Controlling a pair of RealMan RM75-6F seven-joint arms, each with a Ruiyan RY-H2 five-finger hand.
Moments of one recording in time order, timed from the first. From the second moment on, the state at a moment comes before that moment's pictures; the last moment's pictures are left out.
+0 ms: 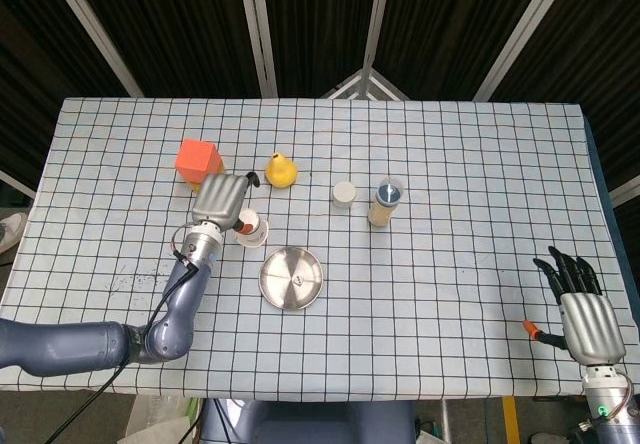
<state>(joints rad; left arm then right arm) -1.07 -1.49 -0.31 -1.66 0.40 1.15 0.80 0.10 -1.14 0.06 -1.60 -1.48 1.43 0.01</state>
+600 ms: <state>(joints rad) -1.10 -1.49 -0.23 -1.67 0.32 1.20 0.98 0.09 -1.15 0.07 -1.61 -1.51 1.49 0.08</state>
